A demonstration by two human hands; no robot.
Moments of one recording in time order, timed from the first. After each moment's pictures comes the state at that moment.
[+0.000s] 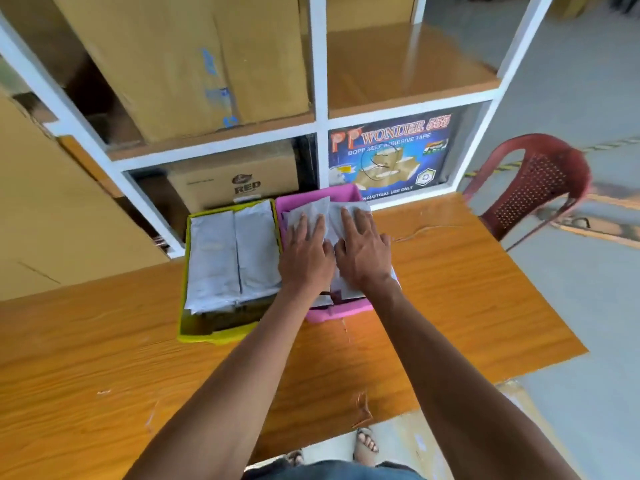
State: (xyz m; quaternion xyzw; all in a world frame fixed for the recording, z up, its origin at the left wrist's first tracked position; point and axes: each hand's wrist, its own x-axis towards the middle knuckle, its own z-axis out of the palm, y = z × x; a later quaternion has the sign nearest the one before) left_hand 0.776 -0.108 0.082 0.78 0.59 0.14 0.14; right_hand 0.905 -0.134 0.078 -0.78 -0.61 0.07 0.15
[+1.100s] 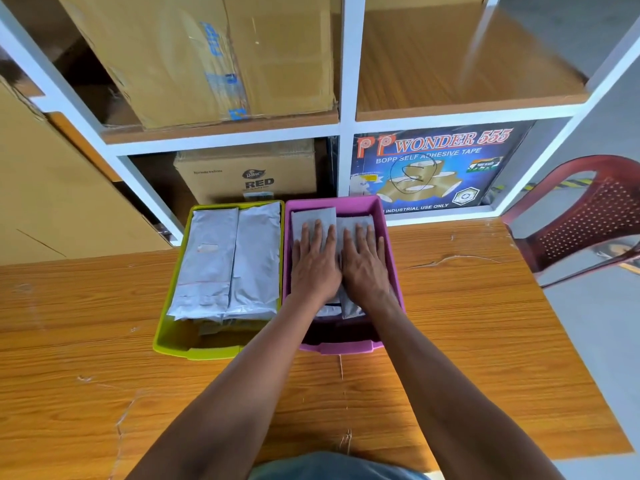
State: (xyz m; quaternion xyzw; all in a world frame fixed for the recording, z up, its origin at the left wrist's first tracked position) left_hand 0.810 -0.039 0.015 0.78 0.61 0.07 0.11; right_hand 0.932 -0.055 -0.005 -0.70 -0.70 0.08 0.11
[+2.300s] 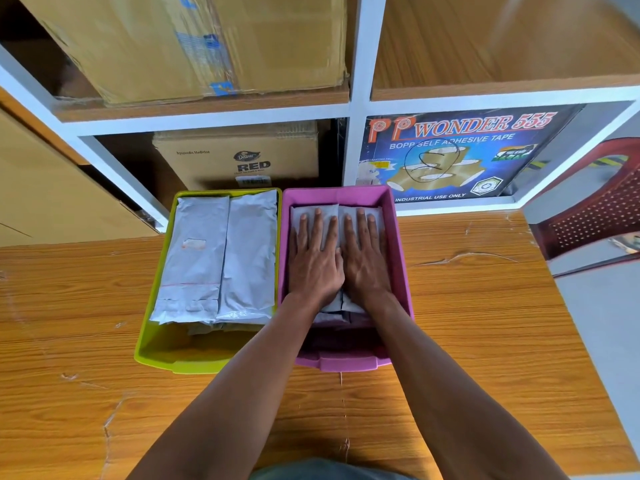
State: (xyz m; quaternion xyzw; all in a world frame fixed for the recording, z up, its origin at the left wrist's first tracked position) left_hand 0.806 -0.011 -0.028 0.80 0.59 0.10 0.04; right_hand 0.942 -0.013 -0.074 -0.67 -0.73 0.06 0.15
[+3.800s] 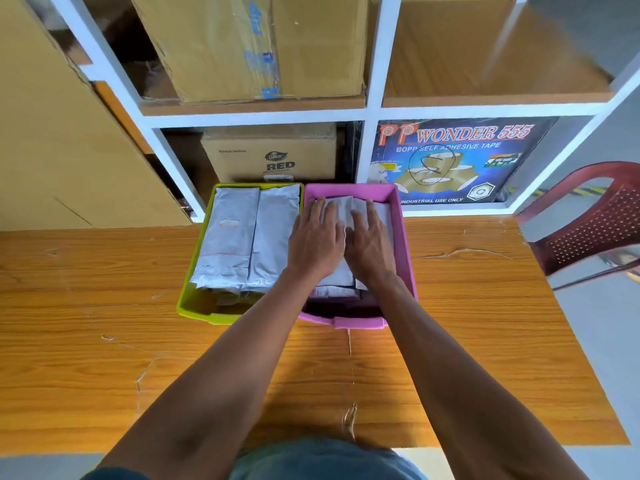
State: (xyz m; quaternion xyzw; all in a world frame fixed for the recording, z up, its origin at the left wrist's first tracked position) left_hand 0.775 -0.047 0.050 0.78 0.59 0.20 0.05; right_hand 0.911 -0.053 0.013 -0.66 -0.70 0.09 0.24
